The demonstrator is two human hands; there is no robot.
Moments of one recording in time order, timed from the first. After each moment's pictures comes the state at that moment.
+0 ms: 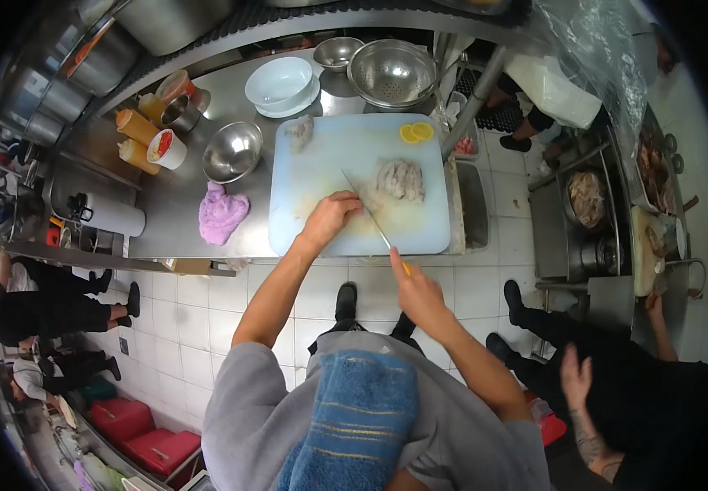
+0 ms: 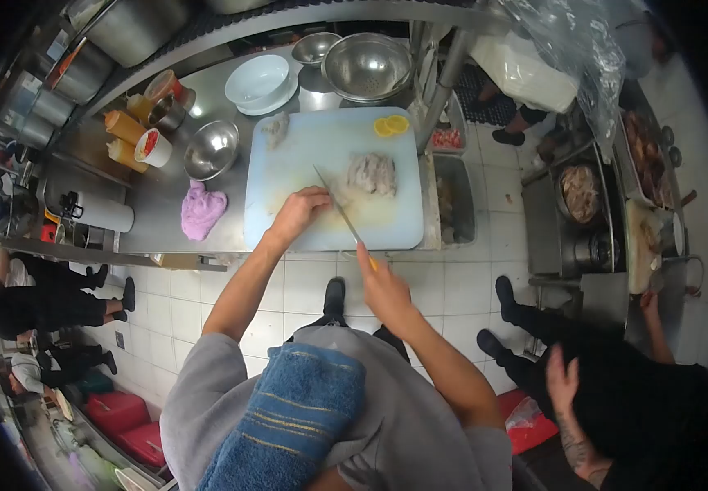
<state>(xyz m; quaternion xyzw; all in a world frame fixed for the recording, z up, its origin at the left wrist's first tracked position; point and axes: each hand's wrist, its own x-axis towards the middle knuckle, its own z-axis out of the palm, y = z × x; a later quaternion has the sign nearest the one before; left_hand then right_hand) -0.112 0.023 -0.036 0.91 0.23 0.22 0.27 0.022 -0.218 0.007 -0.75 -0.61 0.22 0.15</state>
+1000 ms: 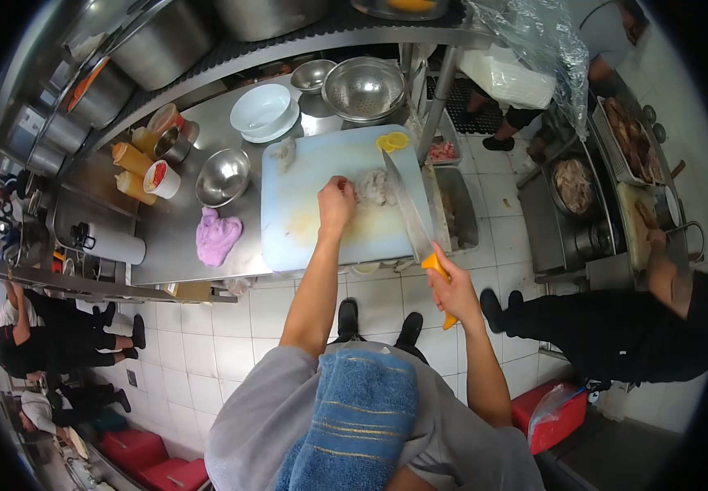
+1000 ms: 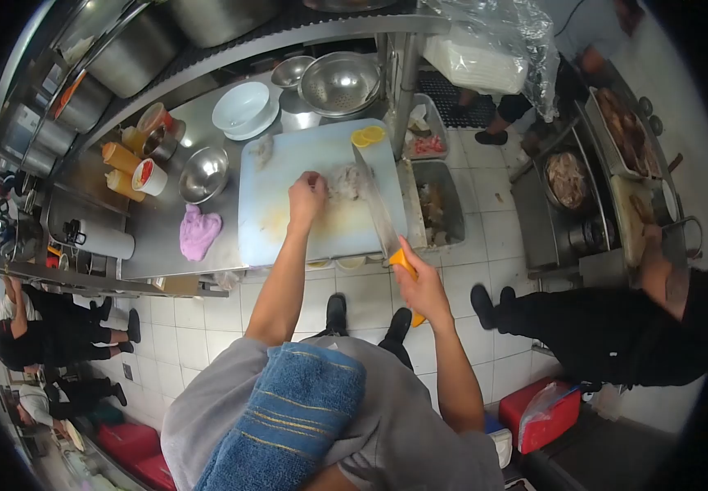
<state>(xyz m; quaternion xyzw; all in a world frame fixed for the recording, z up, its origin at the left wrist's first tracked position) -0.032 0.024 -0.028 0.69 0.50 0.32 0.42 0.068 -0.268 0.047 -0.69 -0.28 0.44 0.50</state>
